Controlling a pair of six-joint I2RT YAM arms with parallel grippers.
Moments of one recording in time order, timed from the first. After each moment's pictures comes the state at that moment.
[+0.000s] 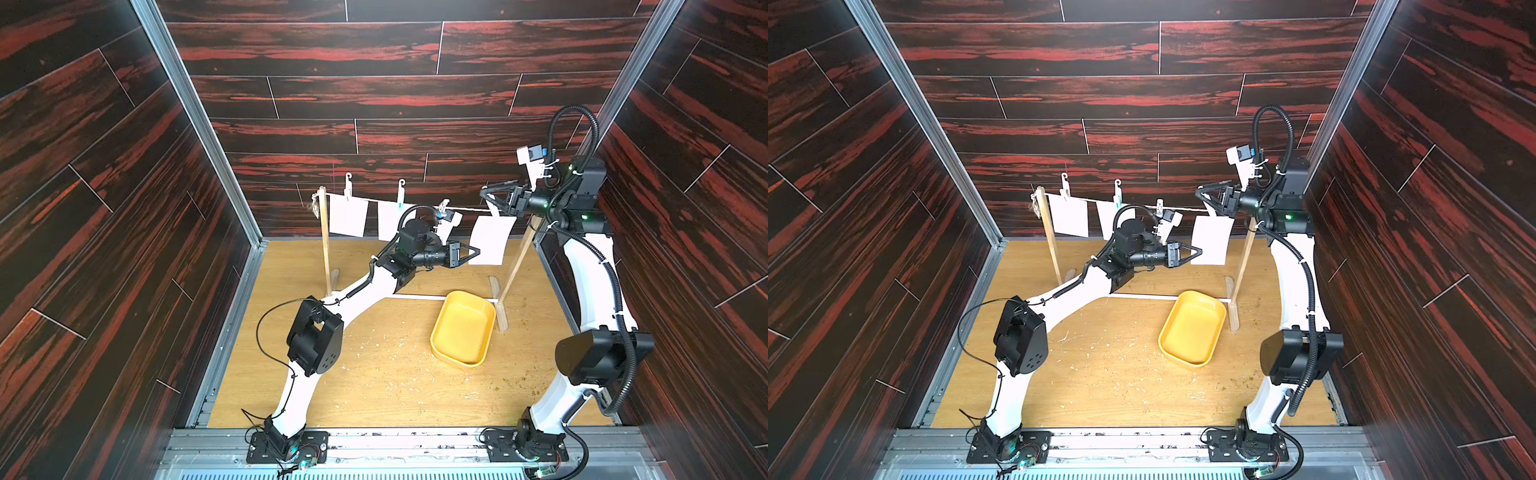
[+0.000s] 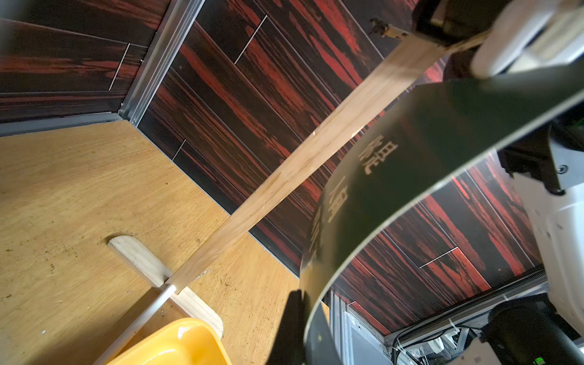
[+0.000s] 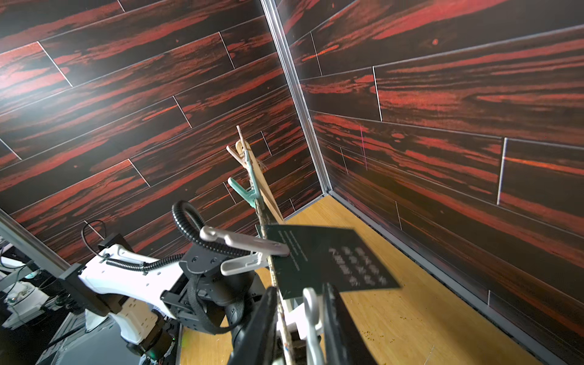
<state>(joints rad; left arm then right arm) -0.69 2.14 1.89 0.21 0.75 -0.73 -0.03 1.79 2.05 -0.37 -1.24 0.21</state>
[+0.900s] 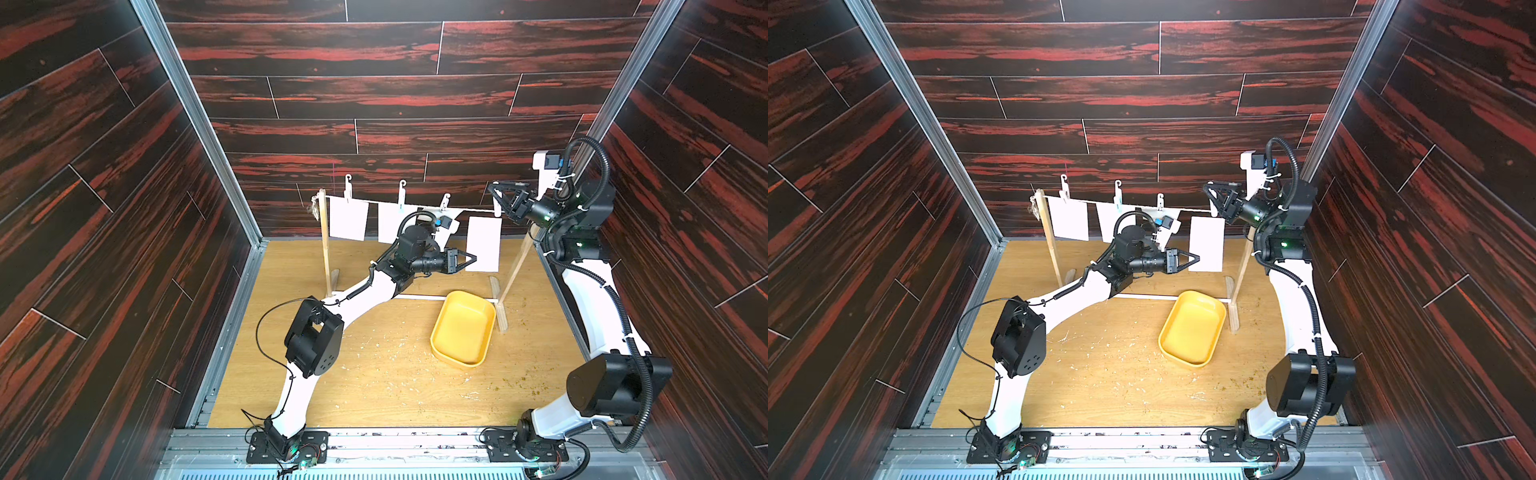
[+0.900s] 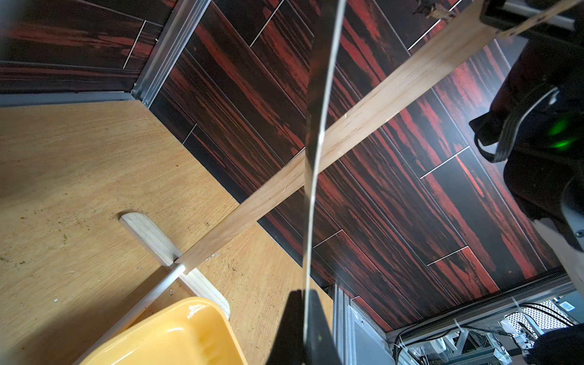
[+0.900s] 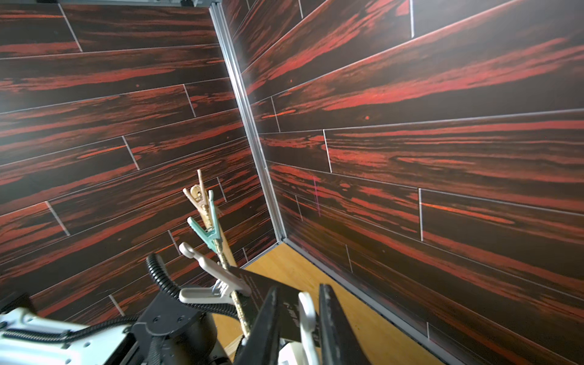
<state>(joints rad) -0.69 2.12 1.80 0.24 0.73 -0.73 -0.02 1.56 1.61 0.20 -0.95 0.42</state>
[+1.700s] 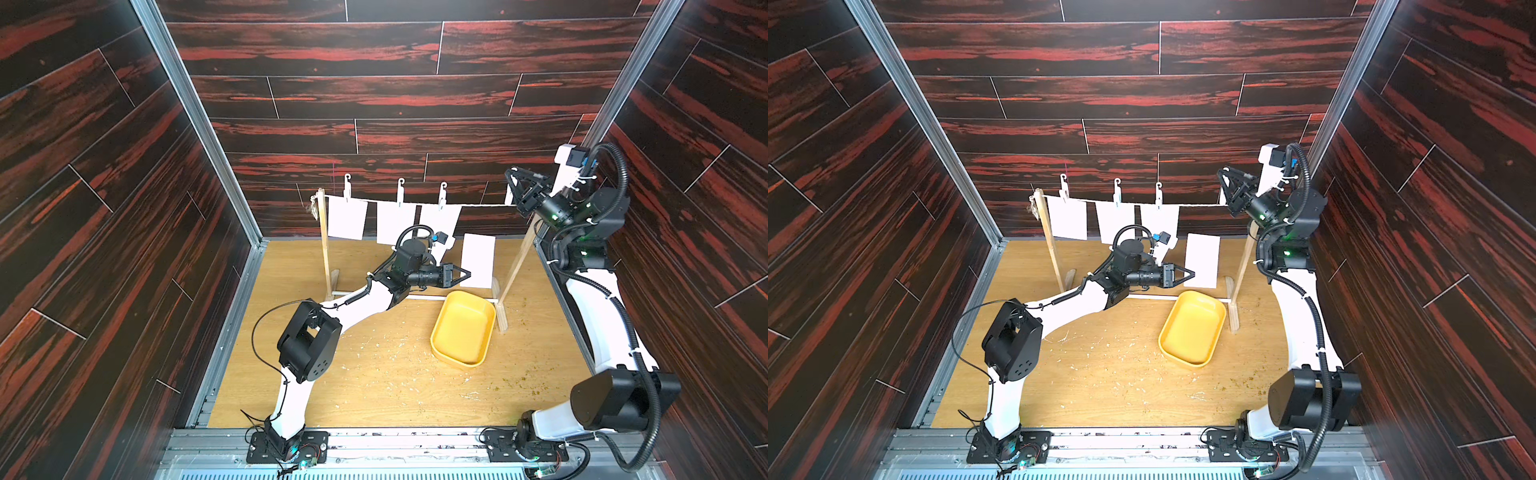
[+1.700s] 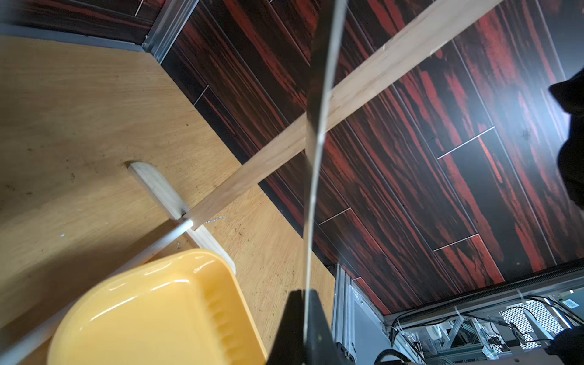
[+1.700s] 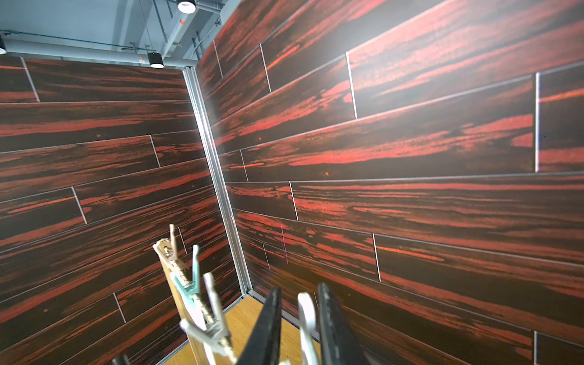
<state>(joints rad) -0.71 2.04 1.58 0.29 0.72 -0.74 -0.02 1.47 1.56 0.32 -0.75 0.46</state>
